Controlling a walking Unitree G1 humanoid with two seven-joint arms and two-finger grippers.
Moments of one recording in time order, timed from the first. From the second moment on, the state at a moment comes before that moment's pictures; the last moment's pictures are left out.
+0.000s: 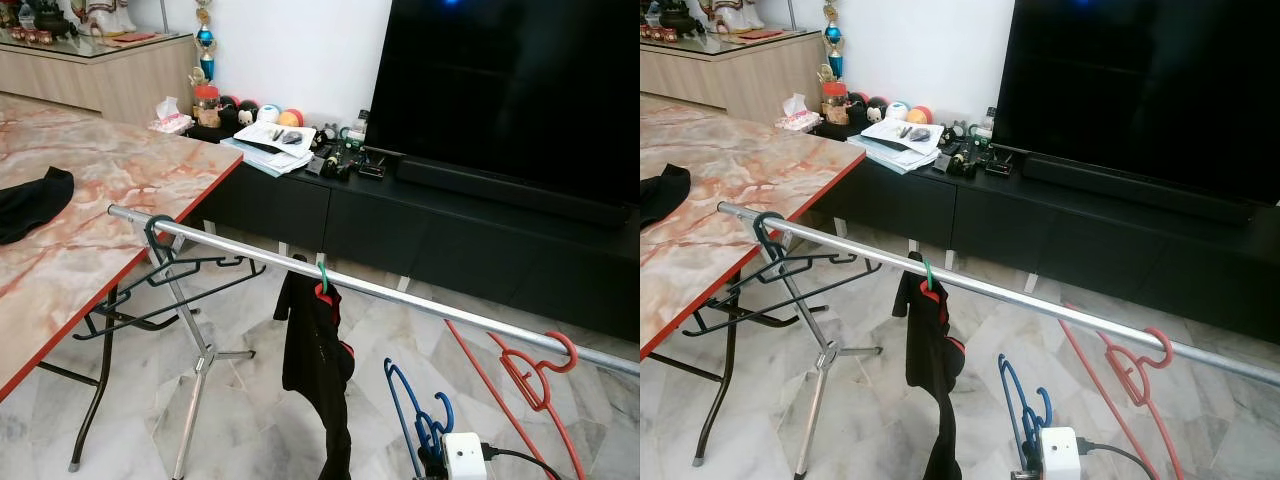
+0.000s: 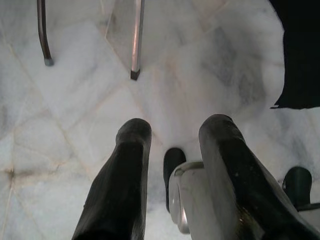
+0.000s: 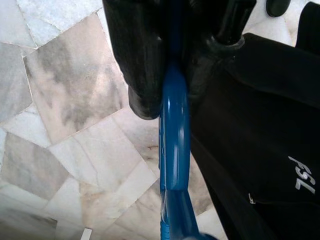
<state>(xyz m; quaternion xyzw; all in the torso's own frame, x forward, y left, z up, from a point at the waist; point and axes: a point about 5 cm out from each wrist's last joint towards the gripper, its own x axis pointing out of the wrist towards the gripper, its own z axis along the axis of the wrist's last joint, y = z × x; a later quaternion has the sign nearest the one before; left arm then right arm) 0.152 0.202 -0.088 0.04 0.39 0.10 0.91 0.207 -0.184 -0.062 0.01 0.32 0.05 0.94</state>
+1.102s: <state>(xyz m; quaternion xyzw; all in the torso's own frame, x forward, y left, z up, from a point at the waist) 0.053 0.159 -0.068 0.25 0.18 0.19 0.93 0.208 -0.189 -0.060 -0.01 0.31 0.04 0.95</state>
